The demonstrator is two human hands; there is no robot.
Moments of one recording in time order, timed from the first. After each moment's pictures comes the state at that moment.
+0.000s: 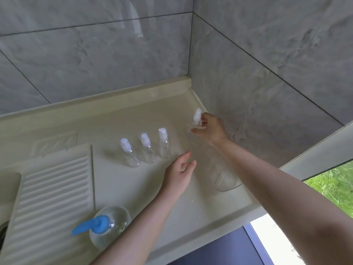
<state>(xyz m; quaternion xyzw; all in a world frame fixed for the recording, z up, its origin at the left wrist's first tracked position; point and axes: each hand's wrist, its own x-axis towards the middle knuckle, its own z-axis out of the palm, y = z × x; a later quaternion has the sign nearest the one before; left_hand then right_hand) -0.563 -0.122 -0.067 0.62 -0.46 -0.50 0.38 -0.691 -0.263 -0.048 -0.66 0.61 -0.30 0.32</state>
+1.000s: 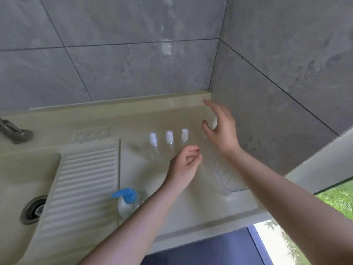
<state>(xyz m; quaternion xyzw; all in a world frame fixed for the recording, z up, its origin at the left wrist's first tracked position) -0.537 -0.086 -0.005 0.62 -0.46 -0.45 0.45 -0.657 -0.205 0.021 -0.77 0.43 -0.46 0.10</state>
